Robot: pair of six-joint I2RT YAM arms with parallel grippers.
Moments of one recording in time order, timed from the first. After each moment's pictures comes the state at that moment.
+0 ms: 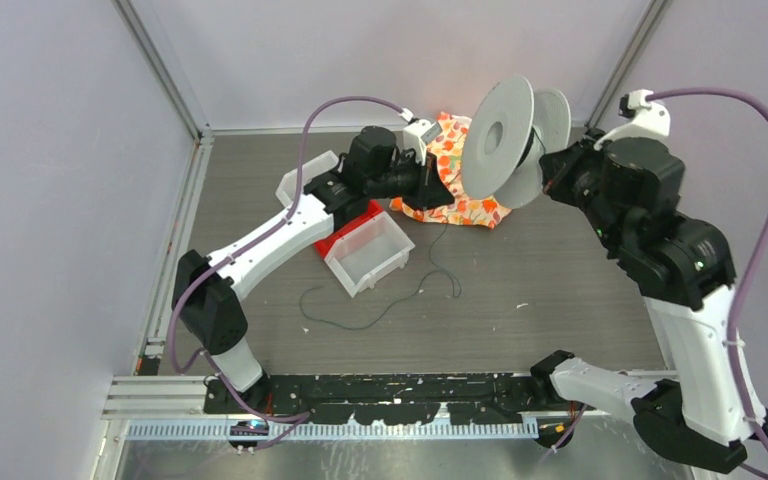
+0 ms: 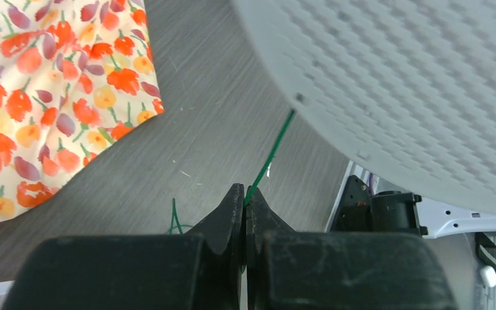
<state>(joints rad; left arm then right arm) -0.75 1.68 1.57 -0.21 0.44 -0.34 0.51 1.03 1.79 -1.01 0.44 0.52</state>
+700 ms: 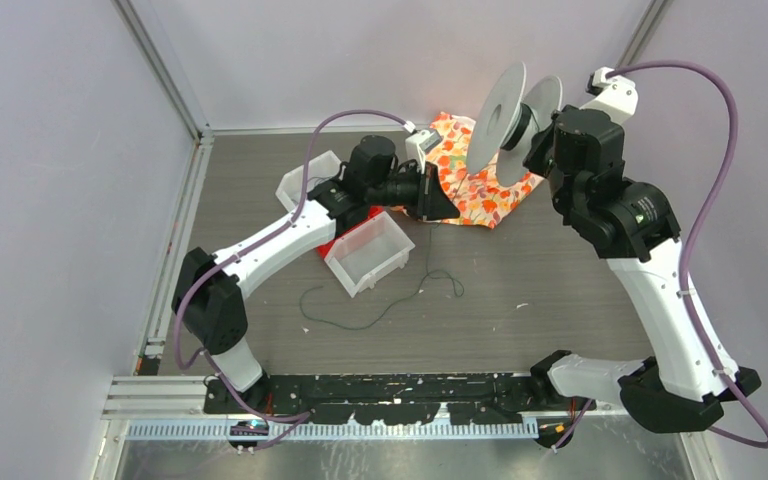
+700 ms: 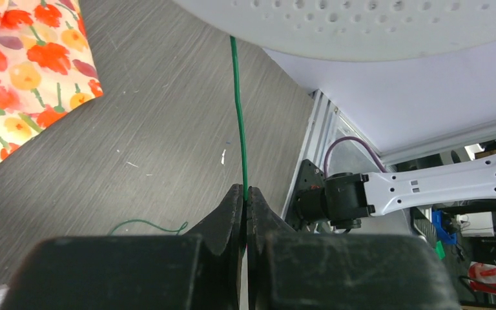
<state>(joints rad) -0.75 1.68 1.47 -0.10 0.59 -0.47 0.51 1.19 1.75 -0.87 0.65 0.52</state>
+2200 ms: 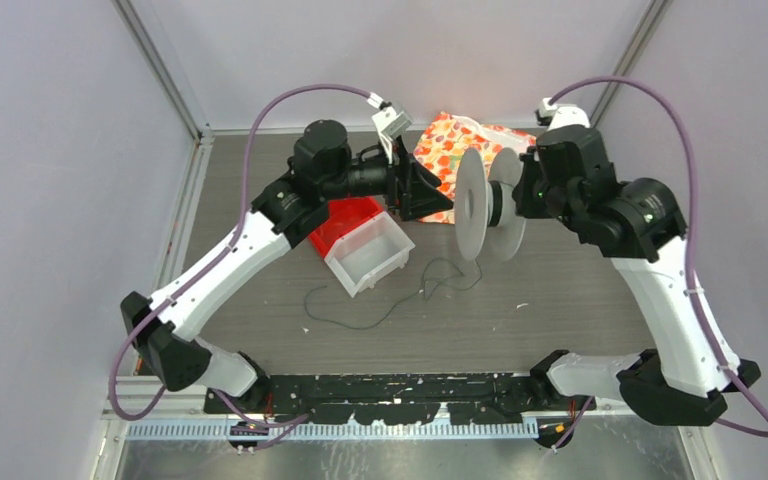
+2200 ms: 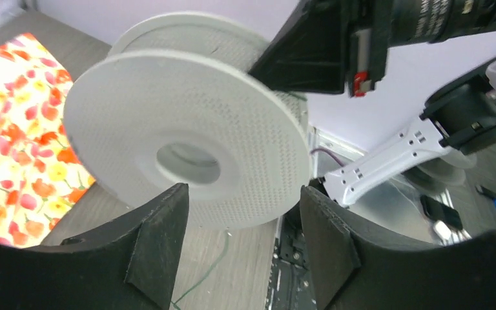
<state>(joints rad) -0.75 1.46 1.56 -0.17 0.66 -0.34 0.59 1.24 1.84 -1.29 0.39 0.40</state>
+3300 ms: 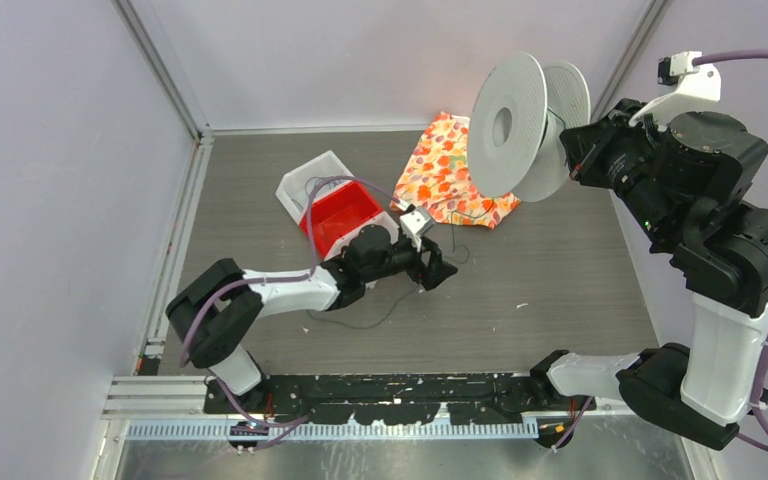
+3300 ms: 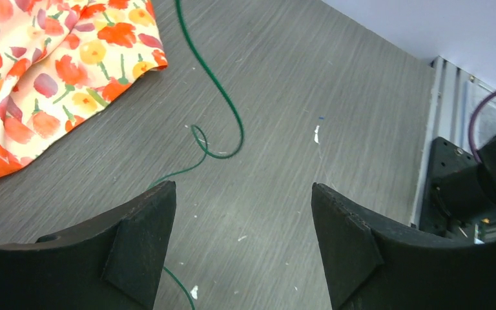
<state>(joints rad) -0.91 1.59 0.81 0.62 0.23 -0.22 0.59 1.24 2.29 -1.23 0.46 0.38</state>
